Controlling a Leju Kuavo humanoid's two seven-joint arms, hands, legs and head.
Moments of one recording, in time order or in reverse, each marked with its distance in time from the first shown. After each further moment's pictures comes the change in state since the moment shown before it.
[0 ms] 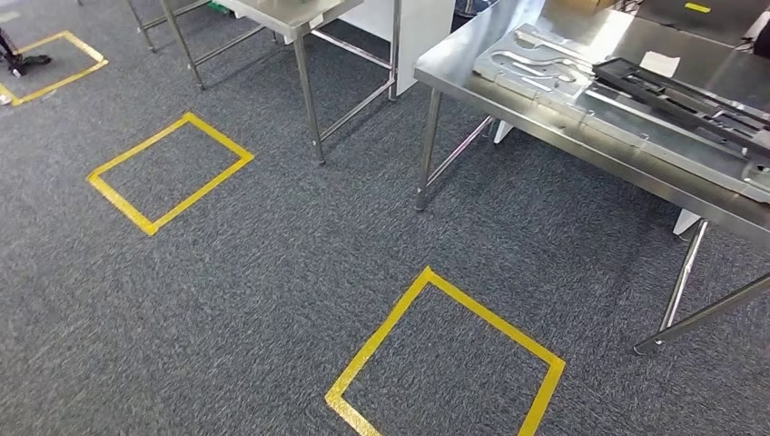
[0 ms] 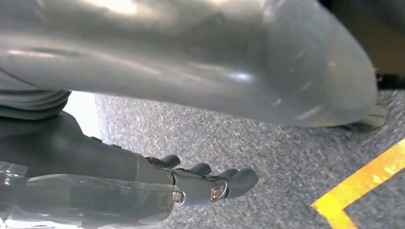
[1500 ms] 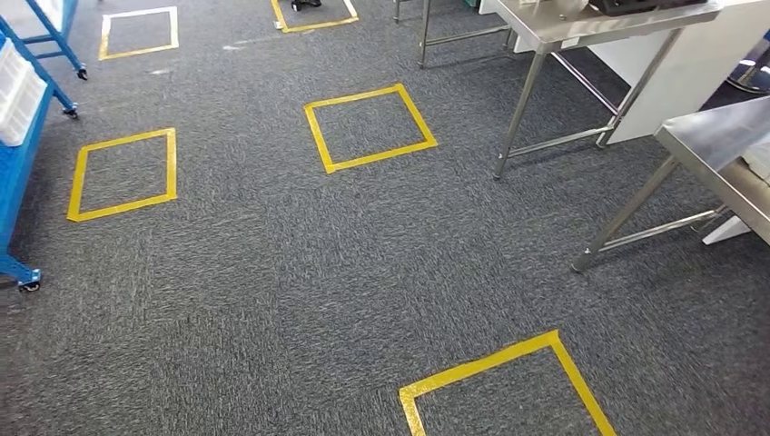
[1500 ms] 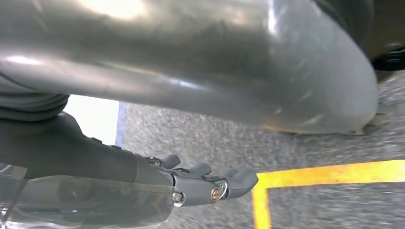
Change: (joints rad) left arm -0.001 0.000 -0.001 0.000 -0.024 -0.009 -0.007; right arm 0.010 -0.016 -0.015 0.000 -0.020 0.023 -0.010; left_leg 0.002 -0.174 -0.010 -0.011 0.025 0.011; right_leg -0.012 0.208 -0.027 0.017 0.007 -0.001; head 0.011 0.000
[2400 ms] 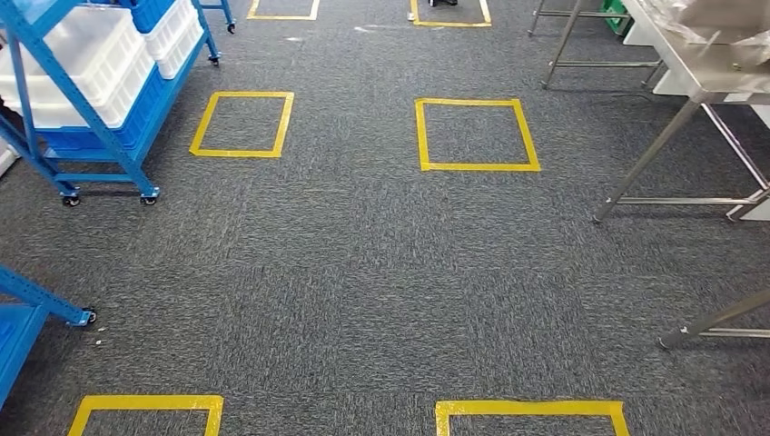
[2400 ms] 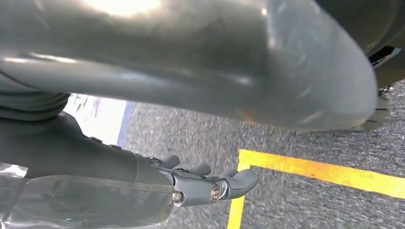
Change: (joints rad) left arm 0.001 0.004 -0.005 0.000 -0.009 -0.004 -0.005; right arm 0.008 -0.020 -0.020 -0.001 0.000 0.019 -0.011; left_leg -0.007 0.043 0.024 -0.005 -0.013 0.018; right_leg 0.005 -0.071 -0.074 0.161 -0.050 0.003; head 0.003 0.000
